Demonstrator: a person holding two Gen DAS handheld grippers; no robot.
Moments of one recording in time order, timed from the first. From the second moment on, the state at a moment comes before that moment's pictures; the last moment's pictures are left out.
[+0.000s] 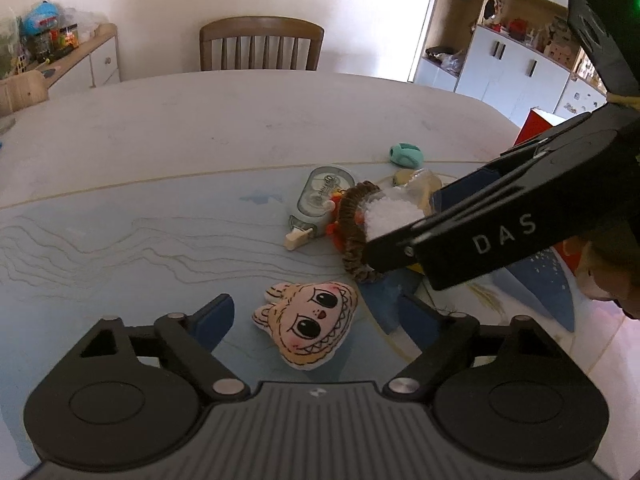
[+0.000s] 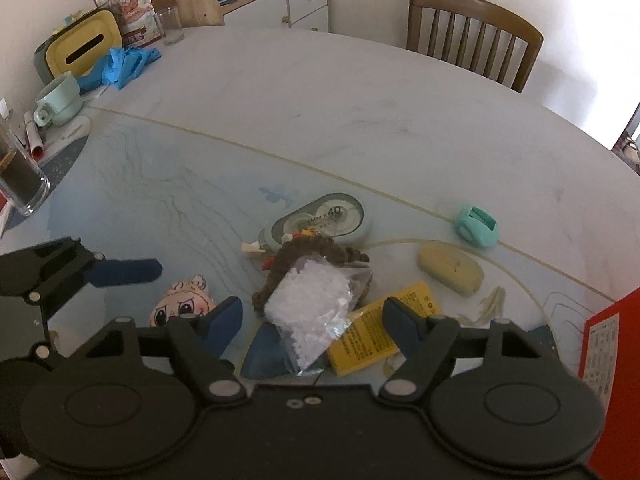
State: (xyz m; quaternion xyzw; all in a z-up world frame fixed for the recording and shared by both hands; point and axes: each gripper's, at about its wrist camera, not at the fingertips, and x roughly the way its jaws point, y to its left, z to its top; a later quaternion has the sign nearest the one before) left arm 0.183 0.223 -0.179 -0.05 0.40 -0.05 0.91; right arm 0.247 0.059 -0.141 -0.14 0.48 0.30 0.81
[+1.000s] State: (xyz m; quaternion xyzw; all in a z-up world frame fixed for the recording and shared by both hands) left arm 0.176 0.213 -0.157 -0.04 0.41 -0.05 0.91; right arm 0.215 0.034 -0.103 -0.13 0.43 0.30 0.84
